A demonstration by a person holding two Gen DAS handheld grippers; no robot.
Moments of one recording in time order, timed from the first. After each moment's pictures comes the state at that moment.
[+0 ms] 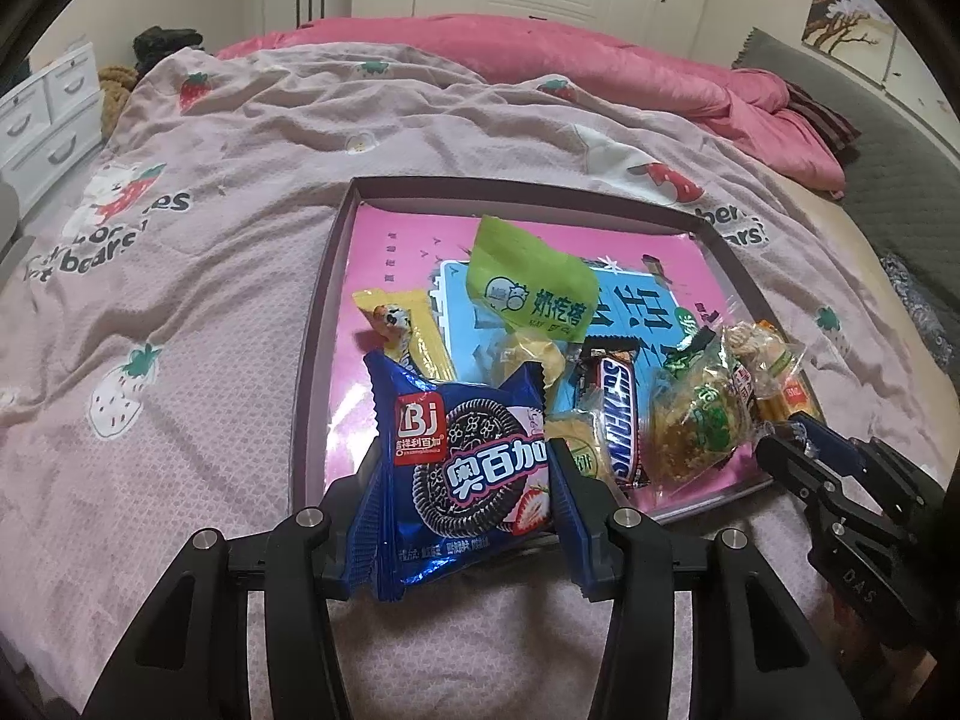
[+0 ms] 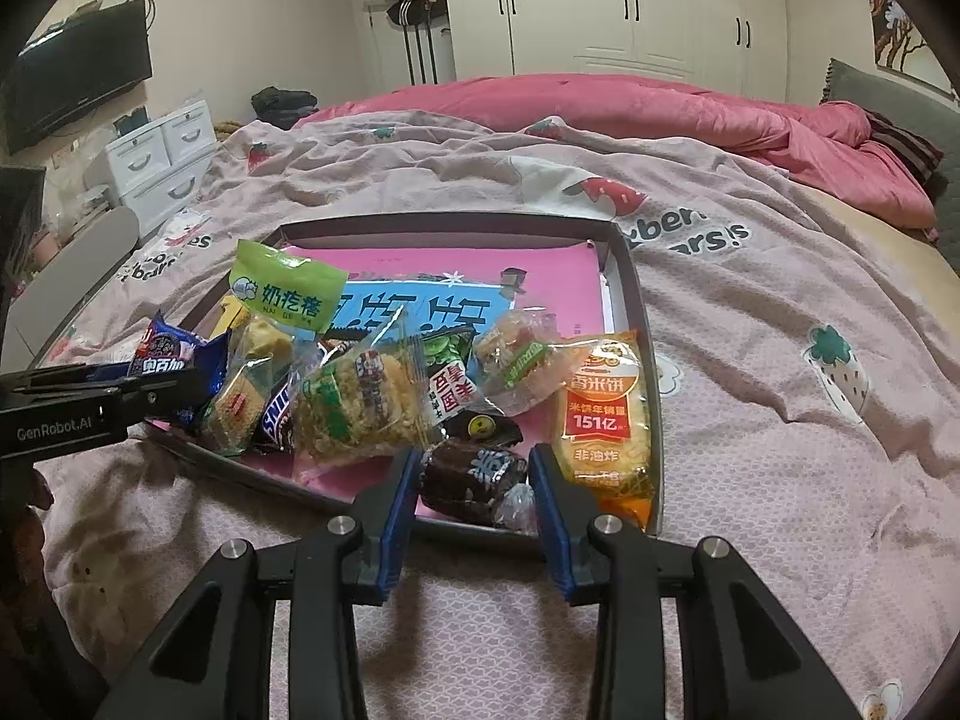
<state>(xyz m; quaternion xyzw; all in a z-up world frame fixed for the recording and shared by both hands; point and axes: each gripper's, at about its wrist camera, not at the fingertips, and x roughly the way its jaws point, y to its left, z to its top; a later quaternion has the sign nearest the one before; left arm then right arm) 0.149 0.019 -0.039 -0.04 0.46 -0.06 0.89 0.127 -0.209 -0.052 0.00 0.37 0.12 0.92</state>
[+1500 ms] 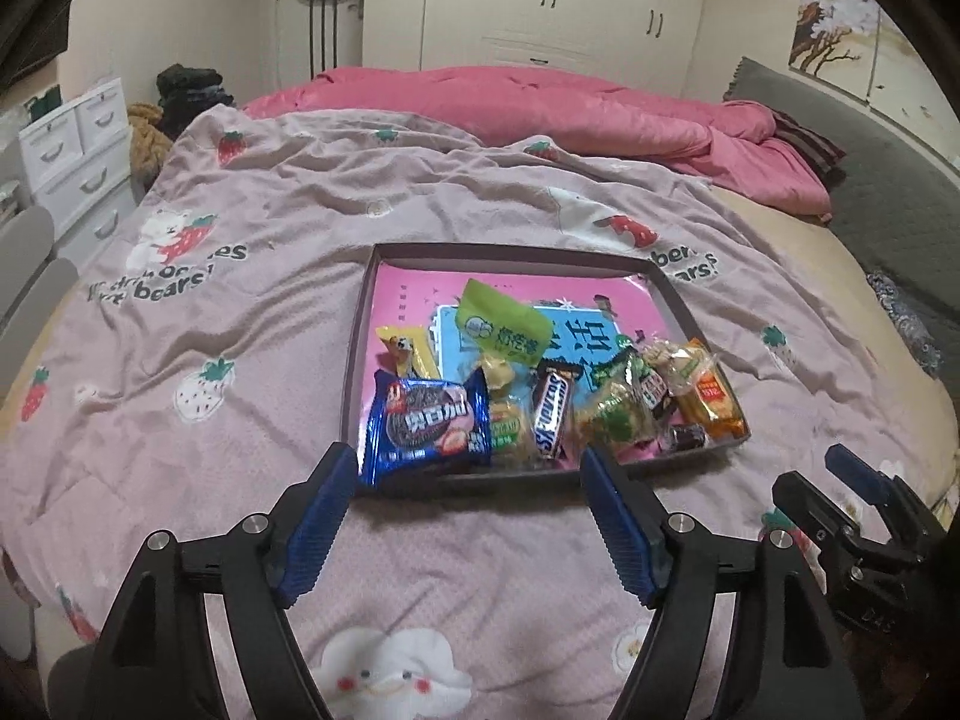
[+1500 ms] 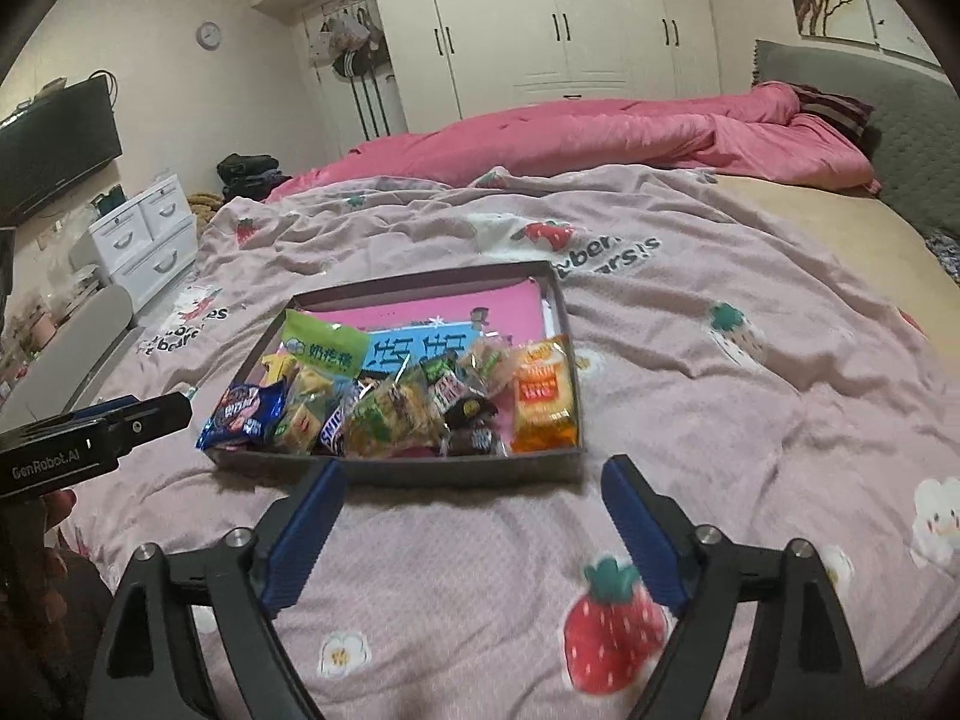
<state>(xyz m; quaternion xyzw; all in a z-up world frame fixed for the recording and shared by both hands) 0.075 0.010 0.029 -0.03 0.41 -0.05 0.91 0.041 -0.231 0.006 0.06 0.34 0.07 0.93</state>
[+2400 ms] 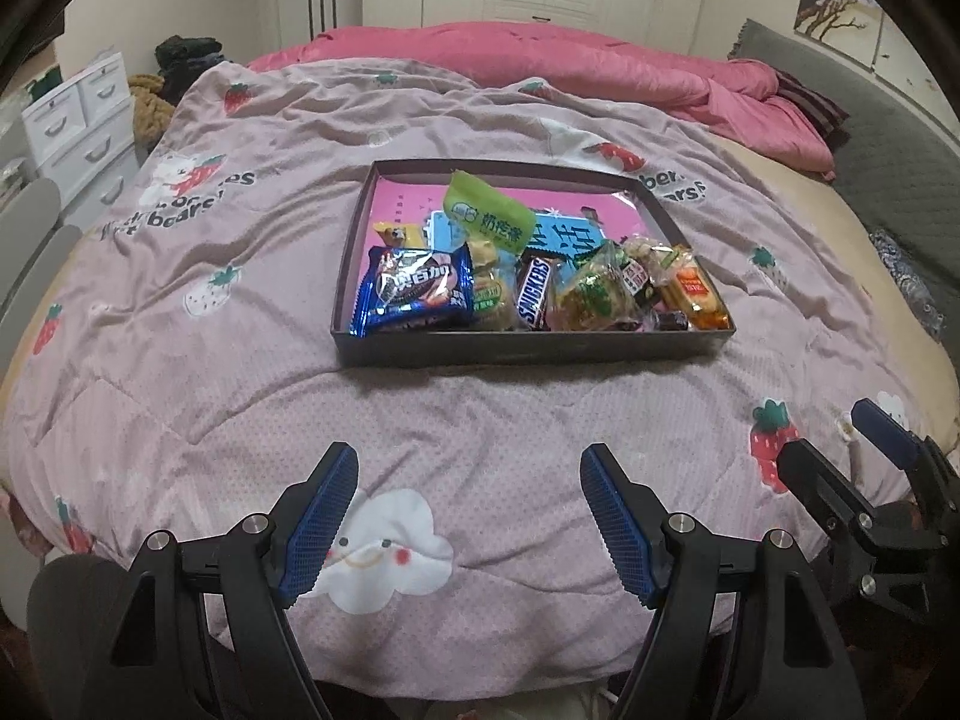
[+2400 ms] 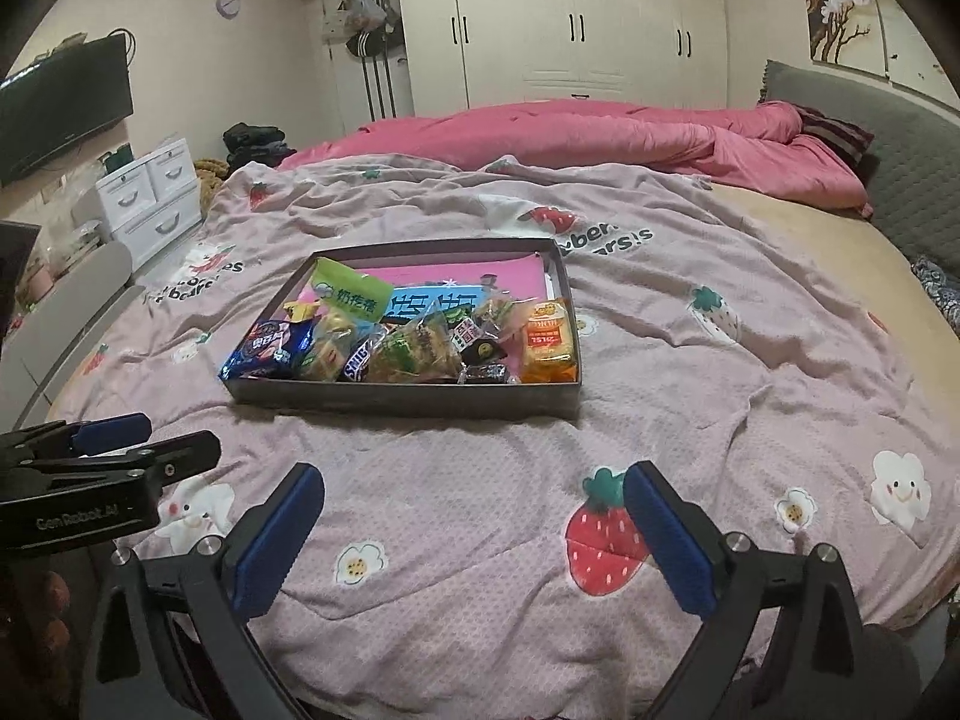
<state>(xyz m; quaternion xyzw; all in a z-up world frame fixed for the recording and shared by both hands) 0.021 -0.002 0.008 -0.02 0.46 -0.04 0.89 -0.009 -0.211 0.009 0.02 0.35 0.06 0.93</state>
